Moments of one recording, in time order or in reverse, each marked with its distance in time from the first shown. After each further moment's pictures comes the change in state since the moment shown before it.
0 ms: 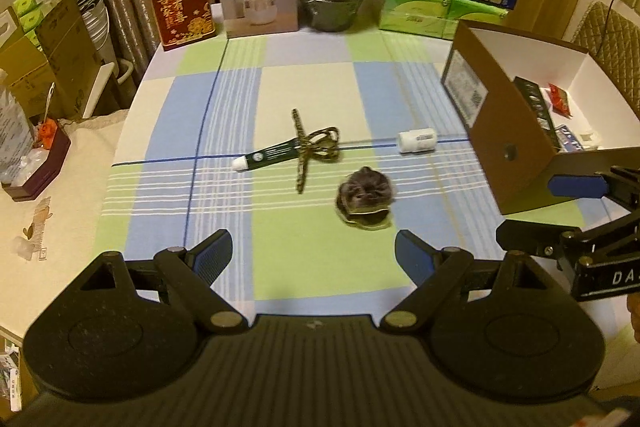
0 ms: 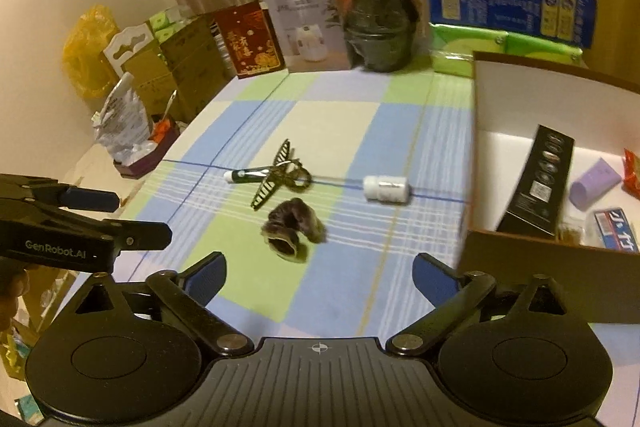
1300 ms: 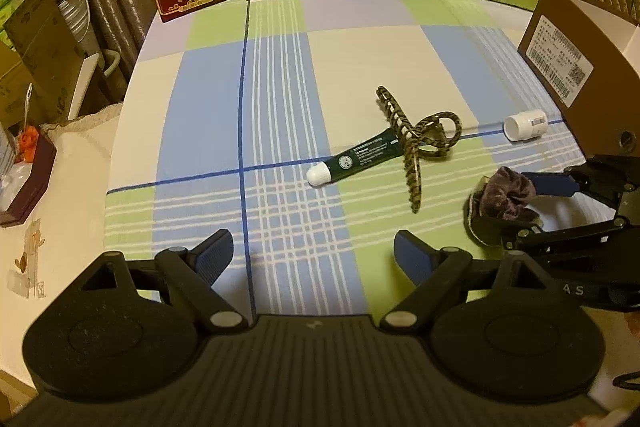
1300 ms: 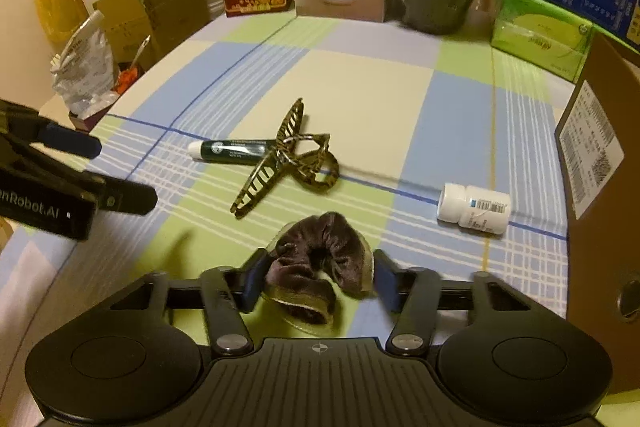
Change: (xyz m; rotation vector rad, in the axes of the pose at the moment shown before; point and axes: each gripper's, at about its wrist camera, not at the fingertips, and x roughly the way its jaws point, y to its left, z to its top) left arm 0.118 0.089 0.027 0.081 0.081 -0.021; right arm 0.162 0.033 0.010 -0.111 0.097 -0.113
